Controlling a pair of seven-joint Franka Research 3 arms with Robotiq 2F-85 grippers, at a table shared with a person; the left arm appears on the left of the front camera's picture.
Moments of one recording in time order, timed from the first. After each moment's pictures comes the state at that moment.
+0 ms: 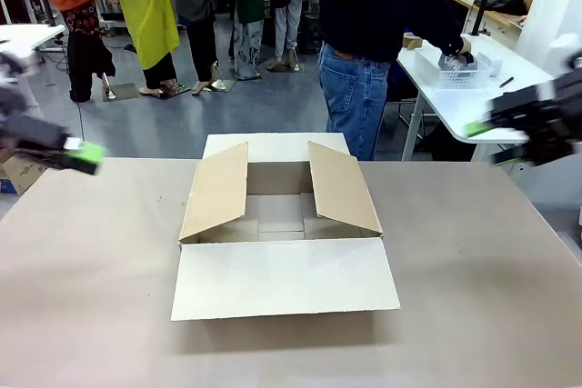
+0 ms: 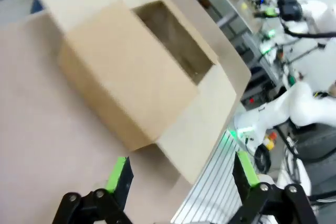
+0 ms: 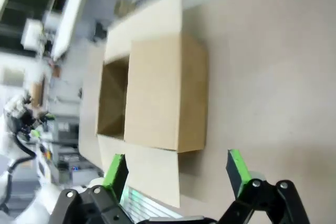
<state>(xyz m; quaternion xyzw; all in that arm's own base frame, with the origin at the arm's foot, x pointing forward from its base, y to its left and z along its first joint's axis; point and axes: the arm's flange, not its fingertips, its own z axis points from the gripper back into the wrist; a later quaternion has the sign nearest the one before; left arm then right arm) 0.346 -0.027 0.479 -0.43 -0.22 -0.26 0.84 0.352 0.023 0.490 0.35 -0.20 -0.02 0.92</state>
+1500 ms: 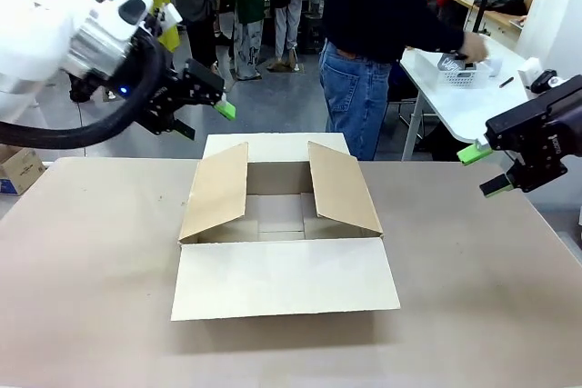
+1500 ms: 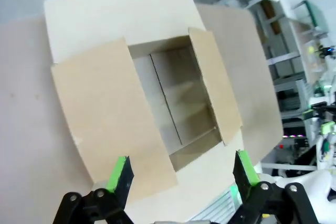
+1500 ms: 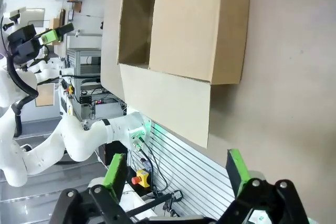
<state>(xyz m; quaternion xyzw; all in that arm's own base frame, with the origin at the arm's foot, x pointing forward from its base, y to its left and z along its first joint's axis) 0.402 -0.194 0.531 -0.32 -0.20 -0.08 0.92 0.333 0.020 0.488 0.42 -0.06 0.05 0.91</state>
